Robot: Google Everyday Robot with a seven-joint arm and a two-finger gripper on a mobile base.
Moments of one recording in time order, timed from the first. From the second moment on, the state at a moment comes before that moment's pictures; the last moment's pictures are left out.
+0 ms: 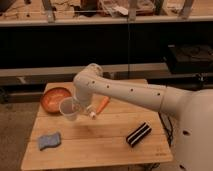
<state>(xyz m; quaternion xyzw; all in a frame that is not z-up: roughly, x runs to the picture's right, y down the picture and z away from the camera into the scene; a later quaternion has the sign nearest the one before) -0.145 0.095 0.736 -0.12 -0.33 -0.60 0.72</state>
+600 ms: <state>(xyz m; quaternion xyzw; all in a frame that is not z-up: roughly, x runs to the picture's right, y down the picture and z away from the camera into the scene) -0.159 0.084 0.743 -0.11 -0.33 -0.60 0.72</state>
